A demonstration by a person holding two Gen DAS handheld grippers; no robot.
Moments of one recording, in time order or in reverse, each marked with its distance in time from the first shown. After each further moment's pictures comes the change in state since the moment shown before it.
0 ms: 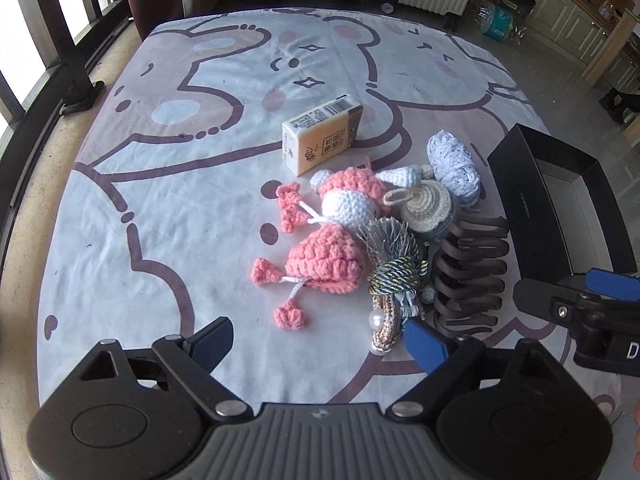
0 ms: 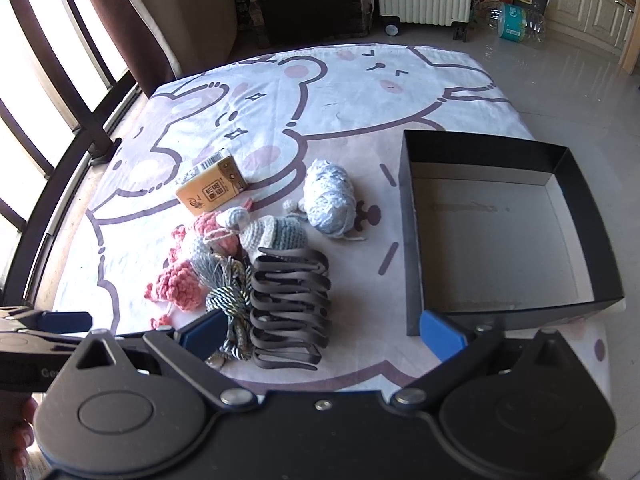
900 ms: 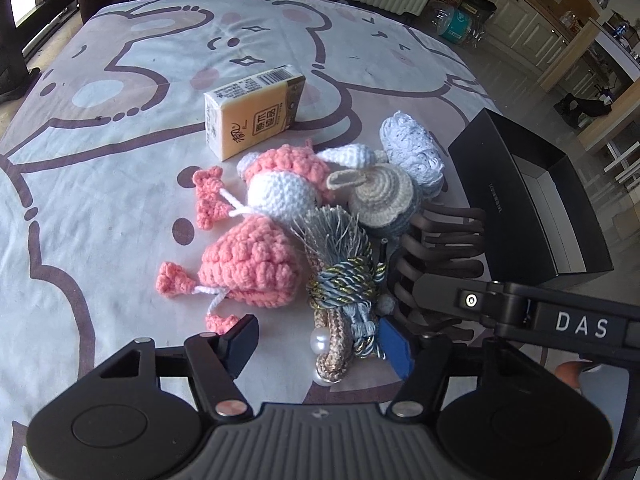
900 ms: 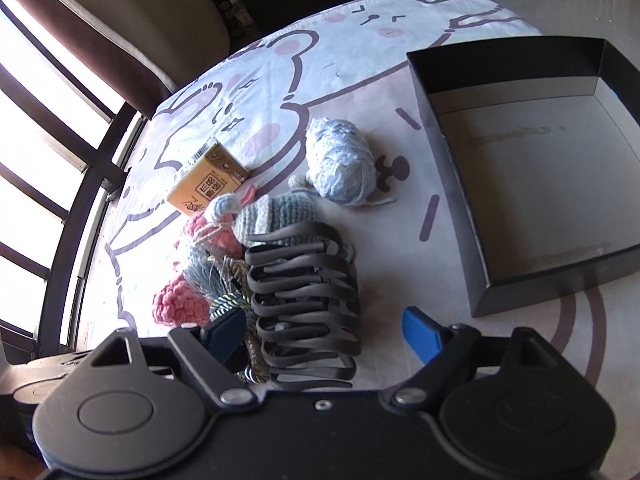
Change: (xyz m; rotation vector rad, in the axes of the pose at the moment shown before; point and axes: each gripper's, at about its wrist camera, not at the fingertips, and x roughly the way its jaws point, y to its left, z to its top) left arm 0.053 -0.012 -0.003 0.011 -0.018 -0.177; right arm 0.064 -0.024 -0.016 0.209 0.029 0.181
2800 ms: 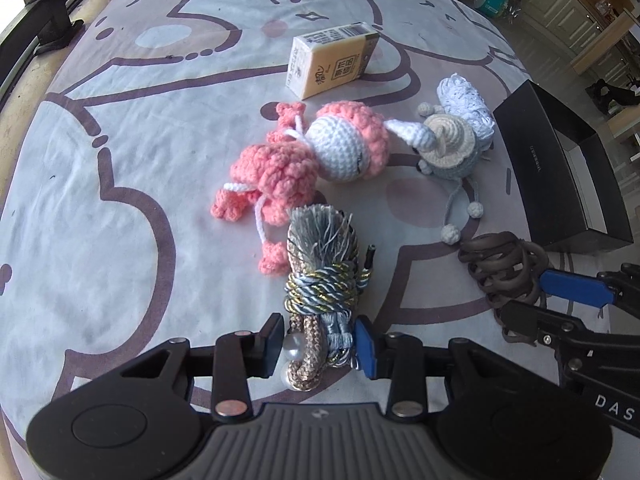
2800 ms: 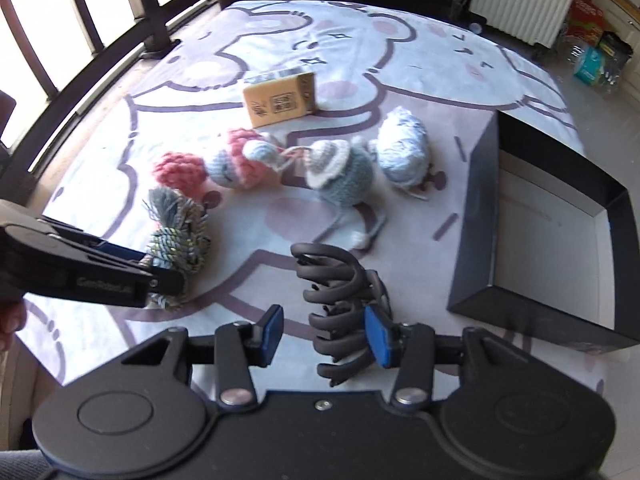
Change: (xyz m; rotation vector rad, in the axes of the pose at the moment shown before) left arm -0.027 0.038 -0.026 -0.052 0.129 0.068; right arm -0.034 0.069 -0.034 -0.511 0.106 -0.177
